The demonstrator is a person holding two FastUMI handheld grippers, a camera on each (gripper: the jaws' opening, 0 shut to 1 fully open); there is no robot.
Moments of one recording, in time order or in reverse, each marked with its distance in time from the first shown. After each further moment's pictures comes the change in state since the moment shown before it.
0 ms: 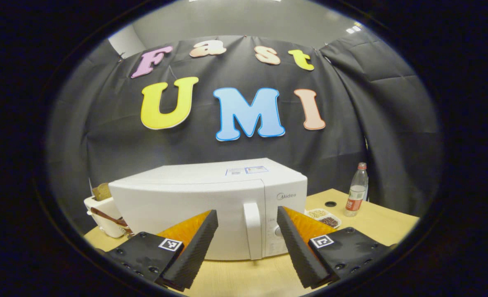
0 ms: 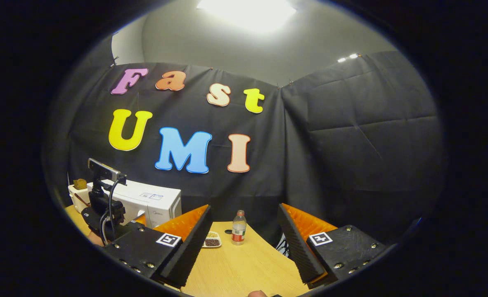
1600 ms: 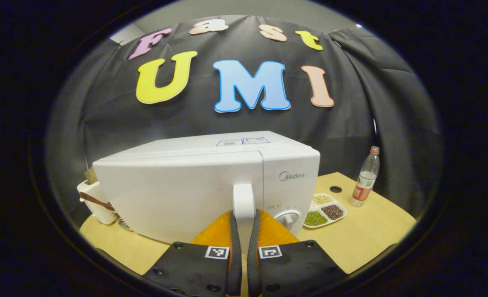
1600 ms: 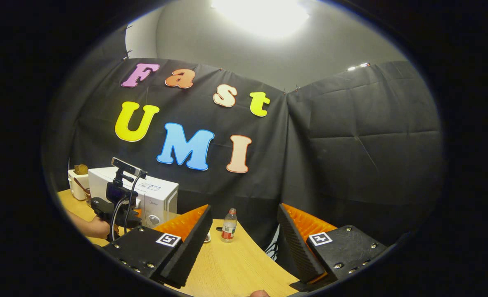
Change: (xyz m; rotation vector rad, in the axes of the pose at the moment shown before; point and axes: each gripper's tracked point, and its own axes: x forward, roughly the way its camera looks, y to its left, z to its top) left arm 0.032 -0.010 -0.035 -0.016 0.163 0.035; right arm -0.021 -0.030 -0.002 -0.074 -0.016 0.046
